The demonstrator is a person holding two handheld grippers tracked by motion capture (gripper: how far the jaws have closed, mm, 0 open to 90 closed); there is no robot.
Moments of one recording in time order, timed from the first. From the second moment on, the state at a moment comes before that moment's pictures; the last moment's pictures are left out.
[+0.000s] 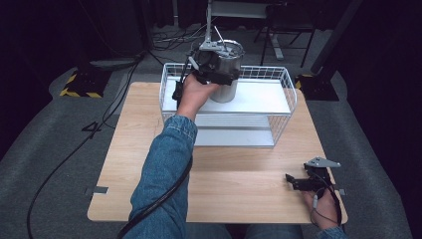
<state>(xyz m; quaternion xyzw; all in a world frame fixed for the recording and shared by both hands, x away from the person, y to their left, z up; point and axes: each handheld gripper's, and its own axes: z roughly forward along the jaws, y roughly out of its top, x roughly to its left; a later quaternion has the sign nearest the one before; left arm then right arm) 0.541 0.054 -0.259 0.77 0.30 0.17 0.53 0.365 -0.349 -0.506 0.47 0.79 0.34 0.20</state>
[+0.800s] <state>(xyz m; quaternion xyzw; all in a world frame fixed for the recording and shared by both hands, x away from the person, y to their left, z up) 0.516 0.103 -0.240 0.76 0.25 0.16 0.58 0.365 -0.349 -0.506 0.47 0.79 0.34 0.20</state>
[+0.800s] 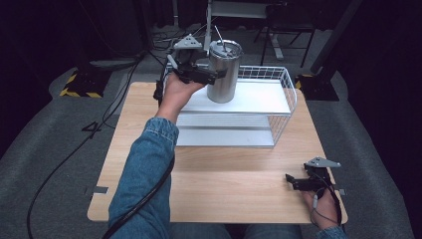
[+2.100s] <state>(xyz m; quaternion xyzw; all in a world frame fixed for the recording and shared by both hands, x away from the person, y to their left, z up) 0.363 0.166 -0.248 0.75 0.14 0.13 0.63 0.365 -0.349 -0.506 0.47 0.79 0.34 0.20</state>
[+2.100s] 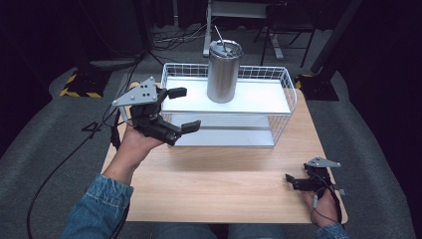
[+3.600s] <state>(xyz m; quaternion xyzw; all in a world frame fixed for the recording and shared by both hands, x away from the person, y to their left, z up) 0.337 0.184 -0.409 0.80 0.19 0.12 0.55 0.365 -0.349 -0.506 0.47 0.79 0.34 0.20</state>
